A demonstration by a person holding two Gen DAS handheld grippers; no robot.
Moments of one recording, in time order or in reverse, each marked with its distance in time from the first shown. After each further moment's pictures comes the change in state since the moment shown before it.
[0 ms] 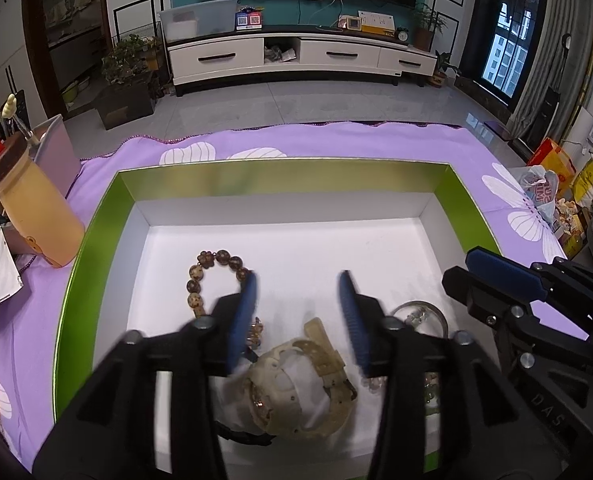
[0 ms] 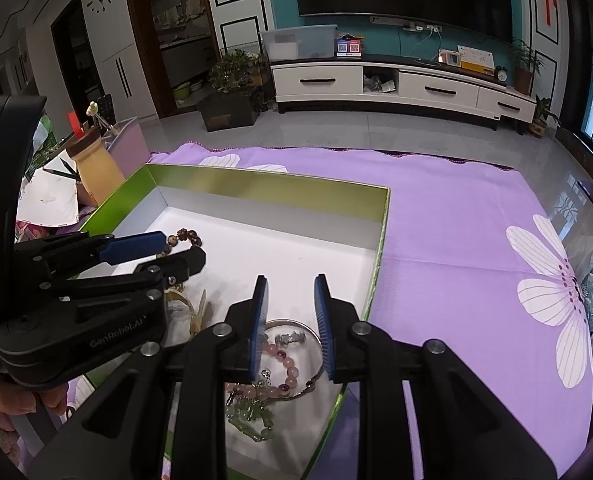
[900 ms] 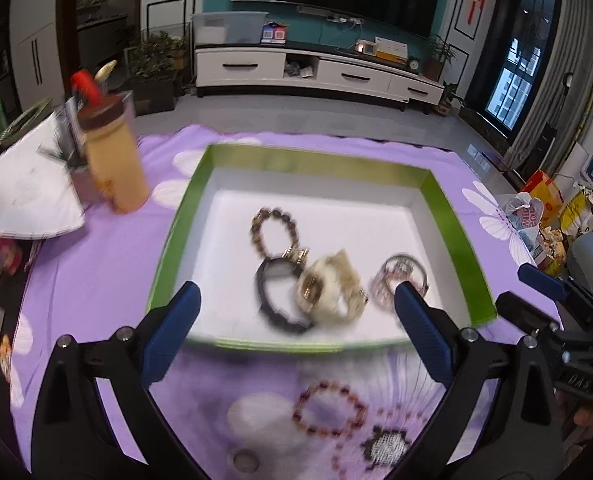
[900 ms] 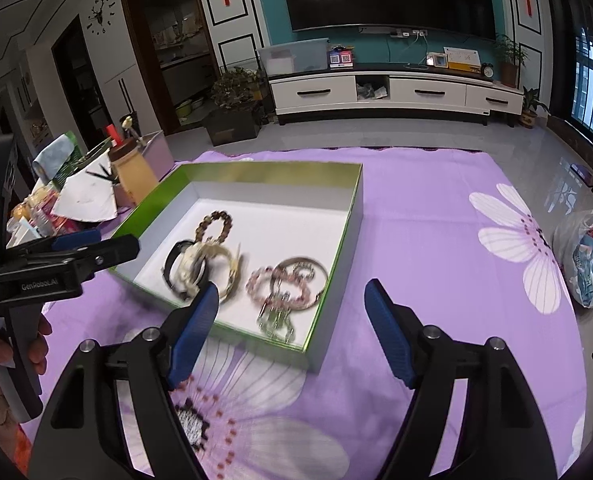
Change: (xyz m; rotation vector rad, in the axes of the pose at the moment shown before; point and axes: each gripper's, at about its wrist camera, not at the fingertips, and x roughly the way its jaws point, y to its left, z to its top) left arm -0.104 0.045 -0.056 -0.113 -0.051 -0.019; right arm -0.092 0.006 -0.052 0.052 -0.044 0.021
